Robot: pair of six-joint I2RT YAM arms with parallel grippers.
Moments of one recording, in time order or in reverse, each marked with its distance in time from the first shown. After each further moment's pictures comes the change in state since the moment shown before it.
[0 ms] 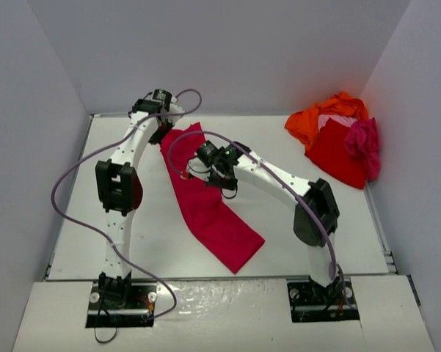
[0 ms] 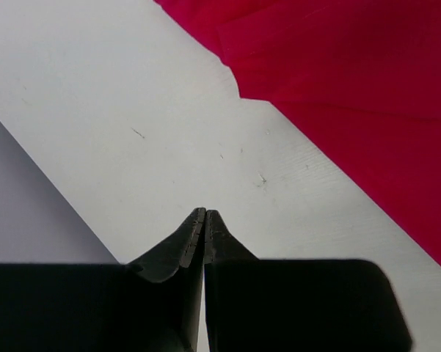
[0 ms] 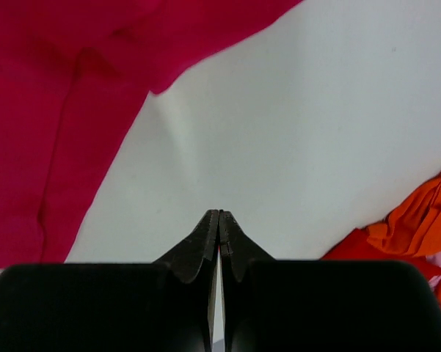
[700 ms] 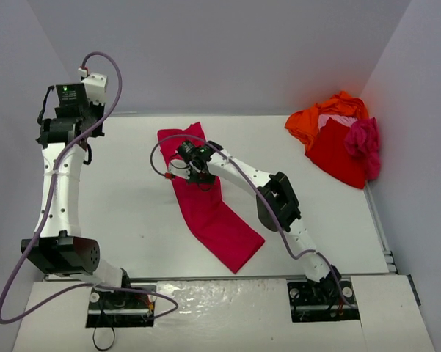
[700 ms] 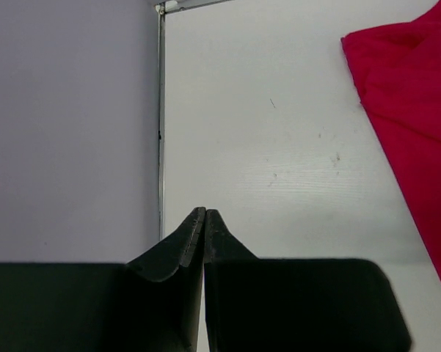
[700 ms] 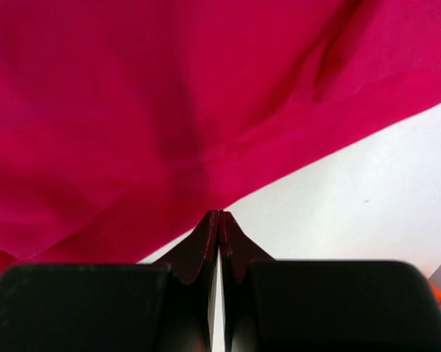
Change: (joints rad) left arm 0.282 -0.767 -0.467 0.227 0.105 -0.181; right arm 0.005 0.453 0.426 0.025 -0.045 -0.141
